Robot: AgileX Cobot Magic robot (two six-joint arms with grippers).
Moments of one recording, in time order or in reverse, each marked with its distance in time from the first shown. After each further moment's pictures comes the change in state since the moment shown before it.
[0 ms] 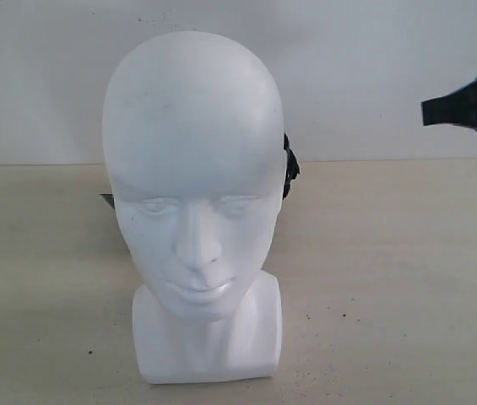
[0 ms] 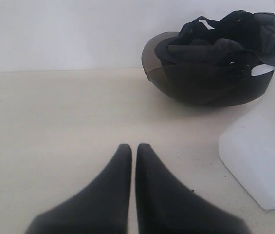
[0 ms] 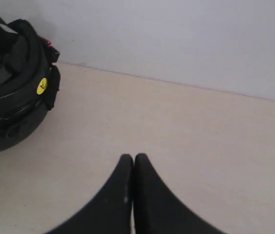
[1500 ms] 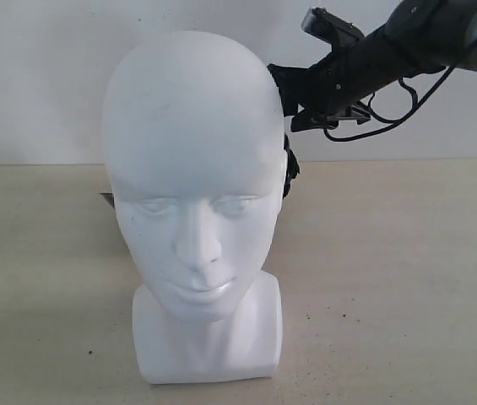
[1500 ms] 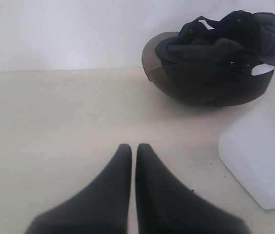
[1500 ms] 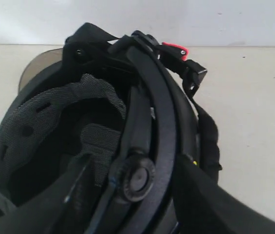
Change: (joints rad) left arm 0.000 0.000 0.000 0.000 0.000 0.000; right arm 0.108 0.856 -0.944 0.483 0.430 -0.016
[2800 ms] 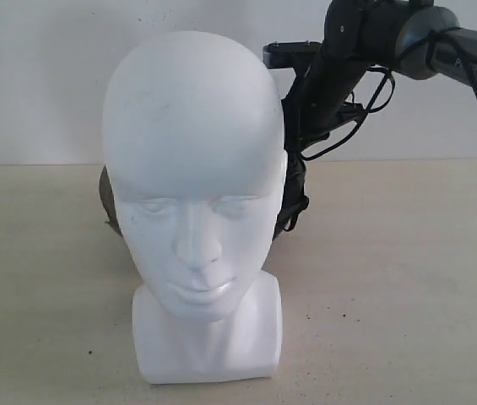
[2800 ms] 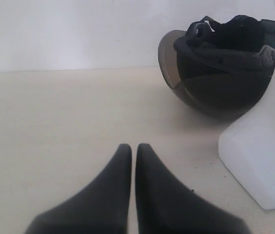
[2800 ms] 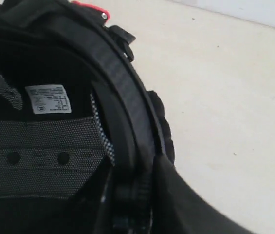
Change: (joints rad) left arm 0.000 0.000 0.000 0.000 0.000 0.000; right arm 0.109 0.144 -0.266 -0.584 0.253 0.280
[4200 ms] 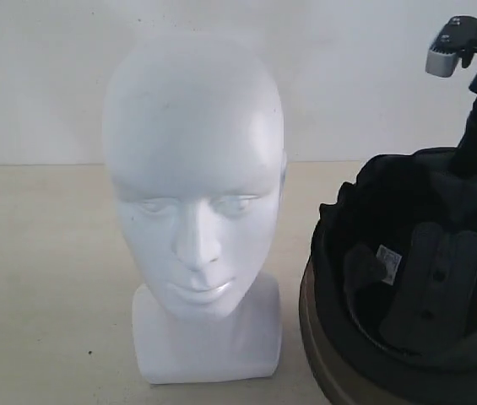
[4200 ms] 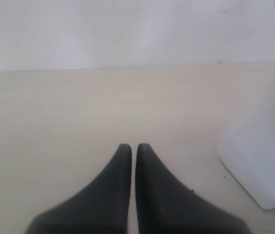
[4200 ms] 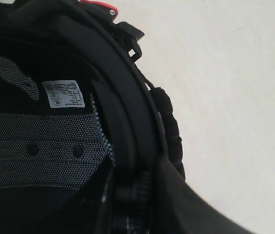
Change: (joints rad) left arm 0.000 0.000 0.000 0.000 0.000 0.000; right arm -0.349 -0.588 0.610 0.172 0.255 -1.095
